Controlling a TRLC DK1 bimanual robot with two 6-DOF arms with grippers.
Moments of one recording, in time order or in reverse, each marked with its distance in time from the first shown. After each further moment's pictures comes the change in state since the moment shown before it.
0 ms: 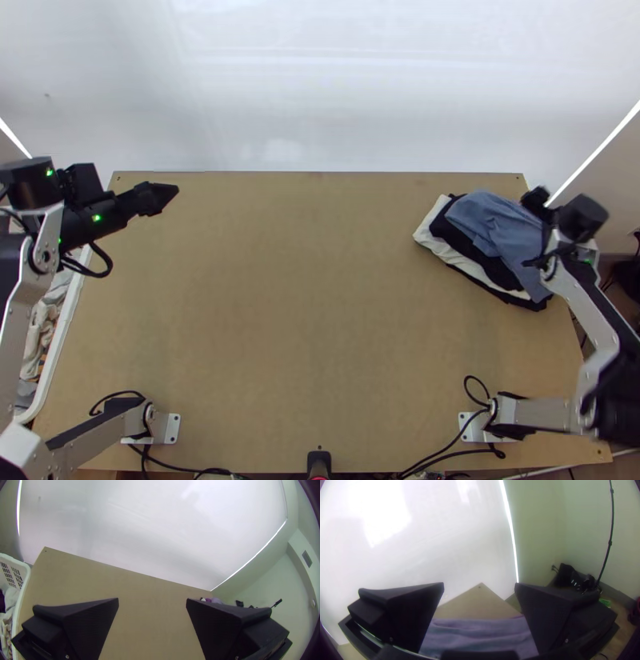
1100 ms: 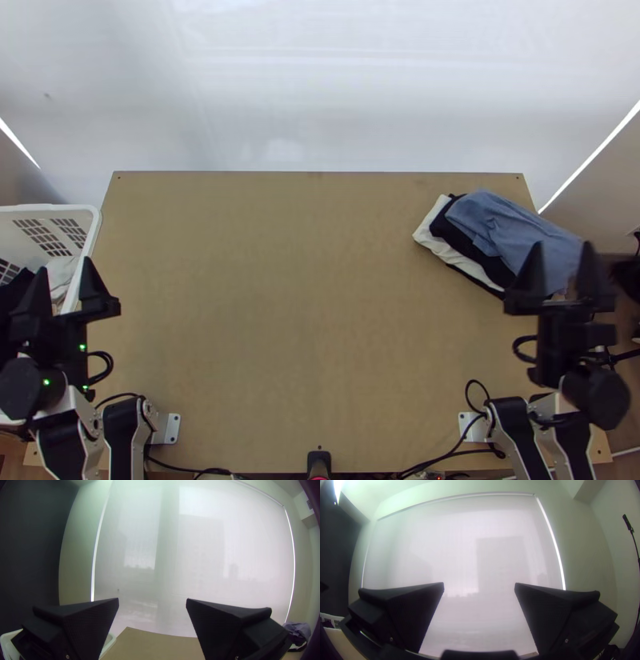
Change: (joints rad) left arm 0.275 -0.999 -0.949 0.697 -0.392 0.225; right arm 0.374 -1.129 -0.536 0.216 -0.119 -0.289
